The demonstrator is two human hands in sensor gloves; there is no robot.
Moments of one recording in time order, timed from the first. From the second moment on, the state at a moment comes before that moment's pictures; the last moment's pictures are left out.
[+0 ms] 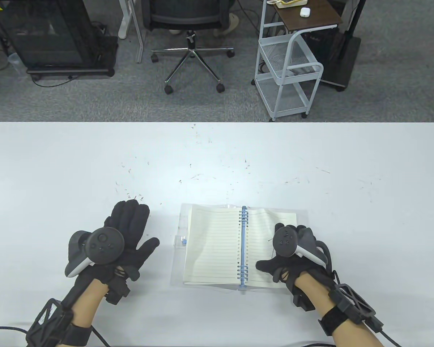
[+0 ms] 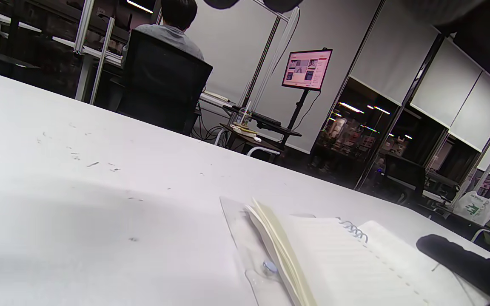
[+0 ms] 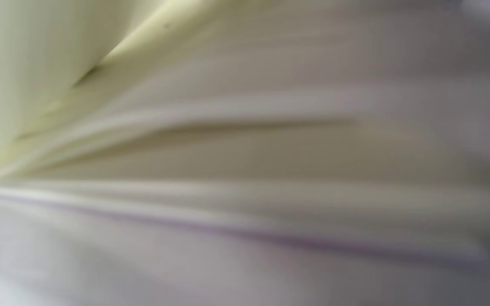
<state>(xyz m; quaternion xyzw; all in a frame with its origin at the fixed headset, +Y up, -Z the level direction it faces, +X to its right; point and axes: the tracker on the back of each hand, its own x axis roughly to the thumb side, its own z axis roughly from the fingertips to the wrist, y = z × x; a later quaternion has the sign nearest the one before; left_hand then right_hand) -0.265 -0.663 -0.250 -0.01 -0.18 0.20 0.96 0.161 -0.777 -0.275 0.10 0.21 0.97 0.12</state>
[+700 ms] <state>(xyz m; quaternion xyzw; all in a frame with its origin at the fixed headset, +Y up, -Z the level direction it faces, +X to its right) -0.266 -0.663 -0.251 -0.01 -0.17 0.20 0.96 0.190 -0.728 -0.276 0.04 0.14 0.90 0.42</state>
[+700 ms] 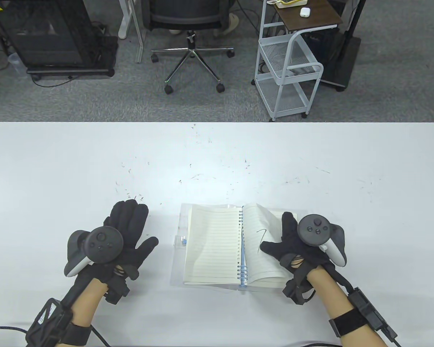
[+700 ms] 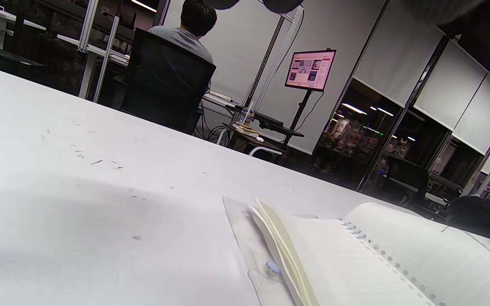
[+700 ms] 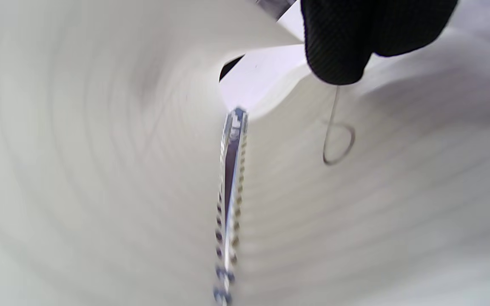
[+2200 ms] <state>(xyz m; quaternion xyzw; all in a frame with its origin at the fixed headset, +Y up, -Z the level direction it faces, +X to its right) -0.268 -0.661 -0.251 -0.01 -0.18 0.21 0.96 0.077 -0.731 -0.317 0.01 0.15 0.83 0.53</state>
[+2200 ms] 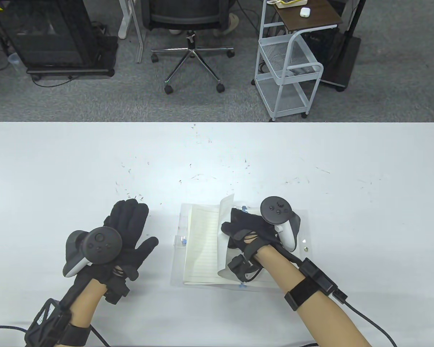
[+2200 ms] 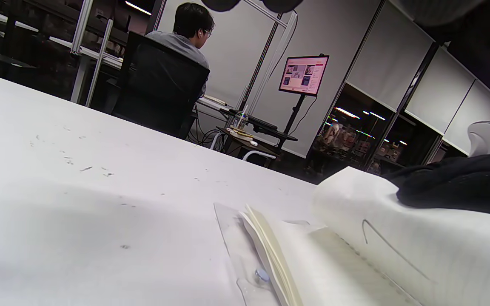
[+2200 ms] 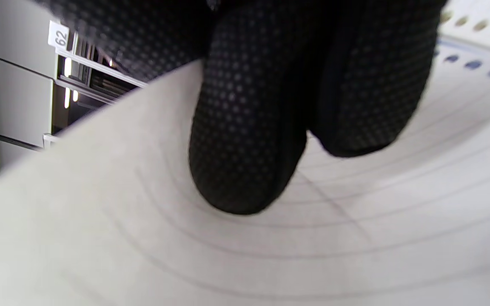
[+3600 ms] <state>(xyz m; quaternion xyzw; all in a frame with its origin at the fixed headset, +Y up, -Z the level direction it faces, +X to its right) -0.266 -0.667 -0.251 -0.01 -0.19 0.20 0.96 0.158 -0.749 -0.294 0.08 0.19 0.96 0.16</state>
